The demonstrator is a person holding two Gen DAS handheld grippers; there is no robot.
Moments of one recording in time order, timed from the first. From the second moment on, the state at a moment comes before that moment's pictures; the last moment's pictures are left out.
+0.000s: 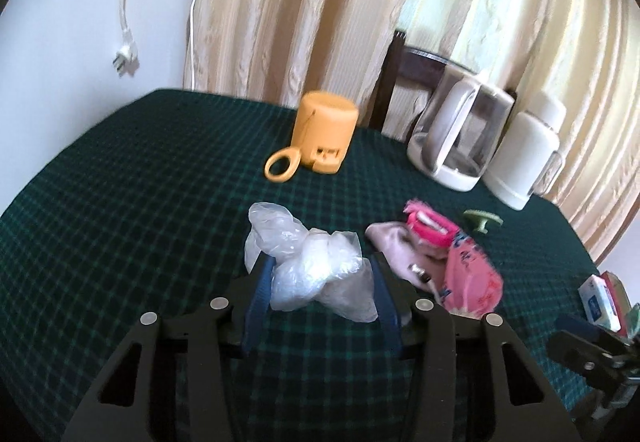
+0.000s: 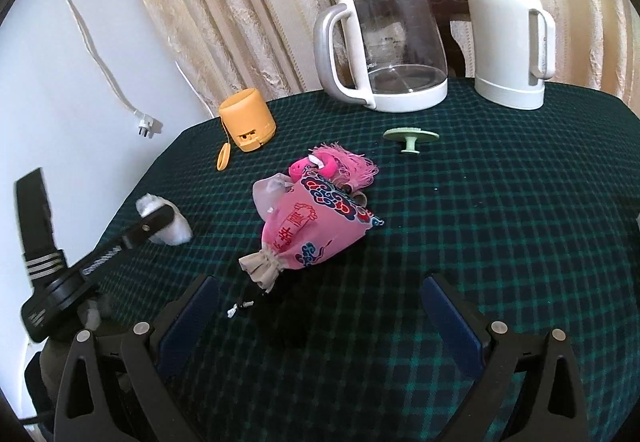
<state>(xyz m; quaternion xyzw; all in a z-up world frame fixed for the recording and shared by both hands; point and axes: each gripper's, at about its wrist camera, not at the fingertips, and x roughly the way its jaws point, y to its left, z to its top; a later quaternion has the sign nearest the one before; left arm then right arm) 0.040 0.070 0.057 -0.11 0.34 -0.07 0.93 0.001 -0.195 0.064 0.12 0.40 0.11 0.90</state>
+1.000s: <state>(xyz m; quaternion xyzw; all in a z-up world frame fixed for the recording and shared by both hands) 0.032 0.068 0.055 -0.11 0.33 -0.07 0.93 0.076 -0.163 0.023 0.10 0.44 0.10 0.89</state>
